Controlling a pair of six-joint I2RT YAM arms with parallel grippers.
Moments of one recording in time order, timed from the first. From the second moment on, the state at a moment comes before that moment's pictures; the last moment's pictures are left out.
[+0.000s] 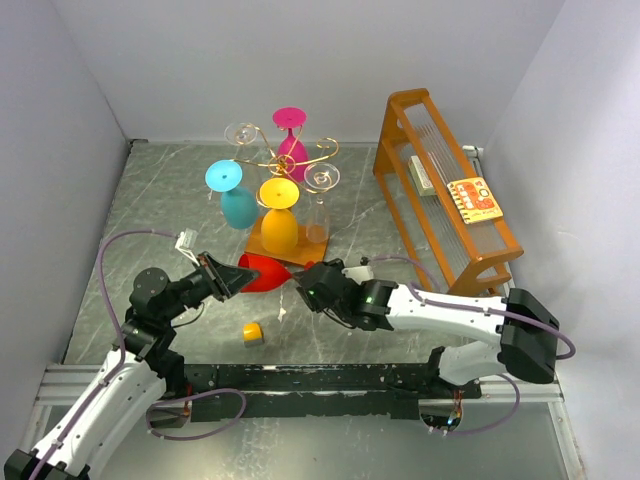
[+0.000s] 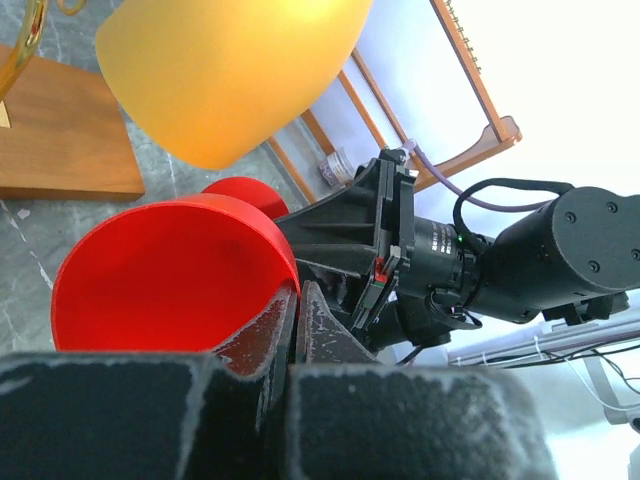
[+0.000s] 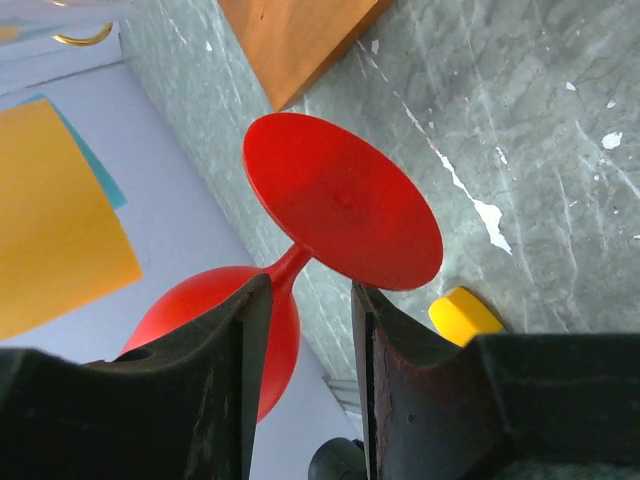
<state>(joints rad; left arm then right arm) -0.38 0.45 0.28 0.16 0.52 -0.91 1.17 1.31 0.83 -0.32 0.52 2.02</state>
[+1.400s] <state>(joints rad) -0.38 0.49 0.45 -0.23 0.61 -0.73 1.13 1.16 0.73 -0.41 0.74 1.91</state>
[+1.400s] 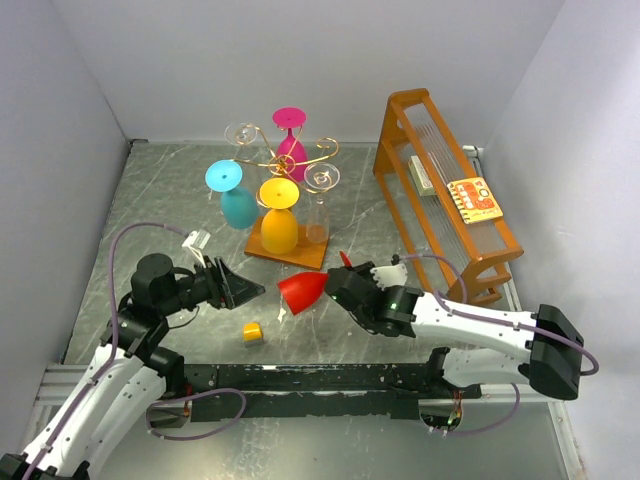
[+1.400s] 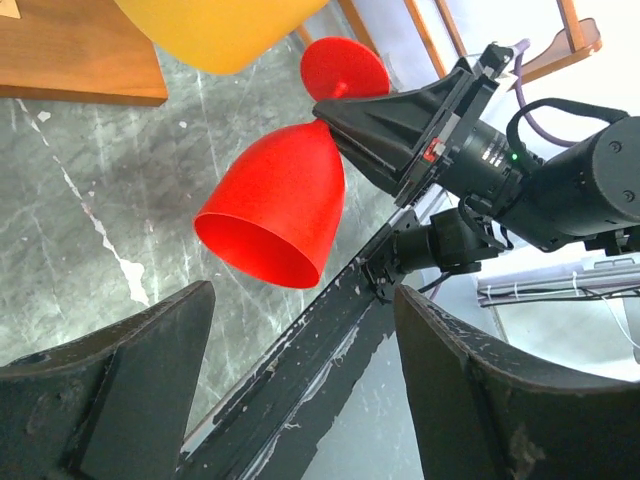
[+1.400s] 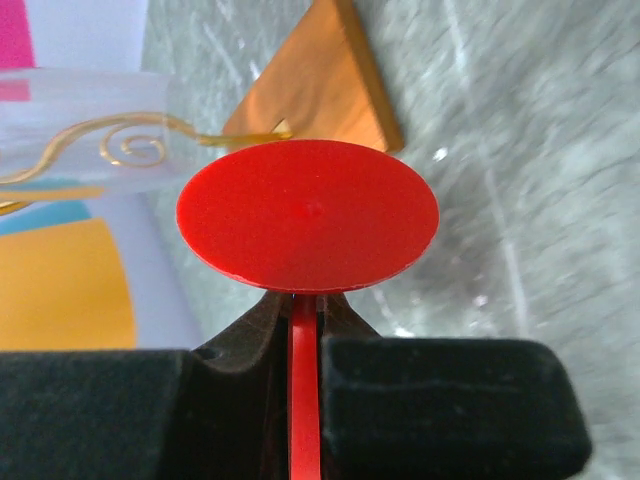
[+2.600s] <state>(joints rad) -0.39 0.59 0.58 0.02 0.65 -1.17 1.14 0.80 0.45 0.37 0.31 0.20</state>
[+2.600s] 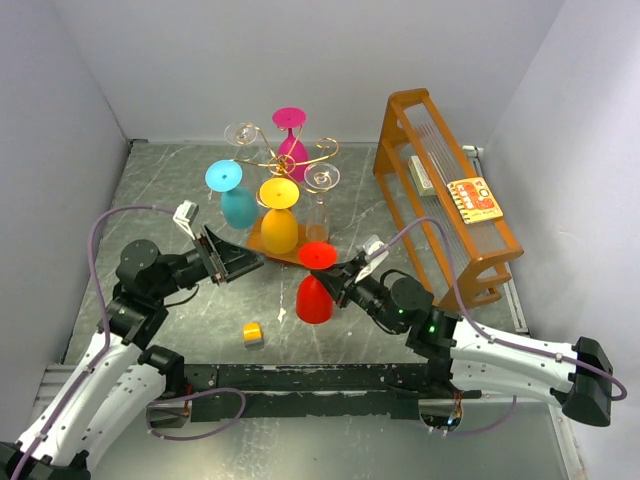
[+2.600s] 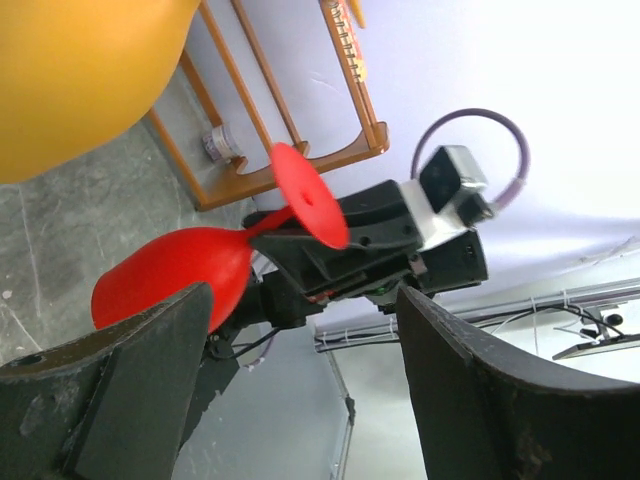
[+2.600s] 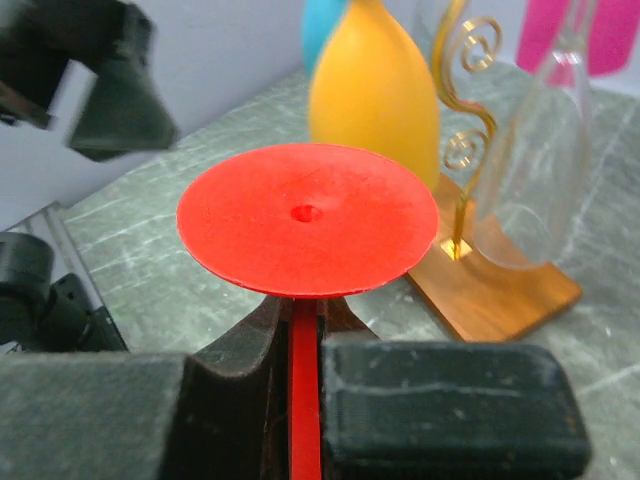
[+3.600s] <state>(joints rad) -0.50 0.69 0.46 0.29 0.69 -1.42 1.14 0.96 0.57 0.37 -0.13 0.00</state>
